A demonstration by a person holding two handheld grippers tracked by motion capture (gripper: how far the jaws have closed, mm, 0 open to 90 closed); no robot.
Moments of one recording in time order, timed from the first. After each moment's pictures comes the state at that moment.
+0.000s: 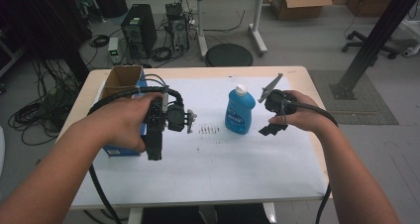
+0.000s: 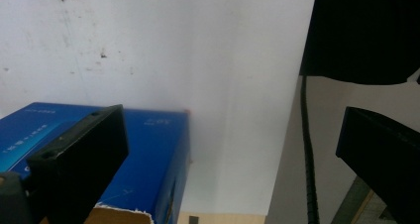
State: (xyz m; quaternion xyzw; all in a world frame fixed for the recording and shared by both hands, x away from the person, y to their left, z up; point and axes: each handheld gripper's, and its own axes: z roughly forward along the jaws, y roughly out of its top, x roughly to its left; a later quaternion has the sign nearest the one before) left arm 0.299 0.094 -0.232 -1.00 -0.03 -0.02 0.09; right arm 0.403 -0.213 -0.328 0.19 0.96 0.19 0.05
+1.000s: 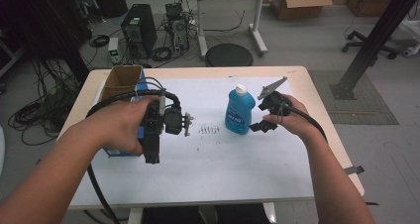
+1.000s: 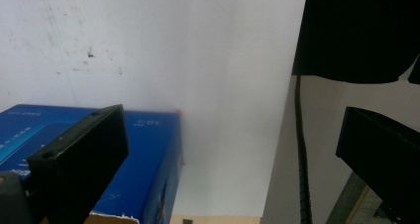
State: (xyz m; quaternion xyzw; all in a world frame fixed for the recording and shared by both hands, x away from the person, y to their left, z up) left arm 0.297 0.099 -0.238 -1.00 -0.03 -0.01 0.08; right arm 0.418 -0.215 -0.363 0.23 0.92 0.31 0.05
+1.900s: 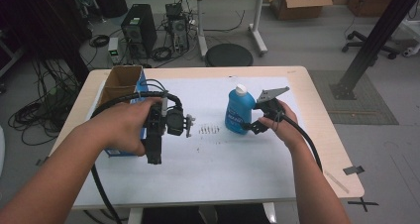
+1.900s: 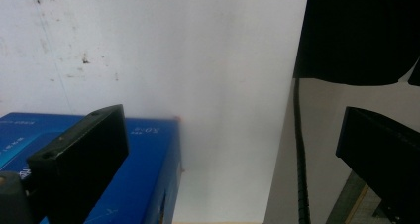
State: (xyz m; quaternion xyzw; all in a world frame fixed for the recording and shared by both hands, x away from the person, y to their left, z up) left arm 0.301 0.096 -0.247 -1.00 -0.02 -0.01 0.08; right arm 0.419 -0.209 -0.400 0.25 0.86 0.43 0.08
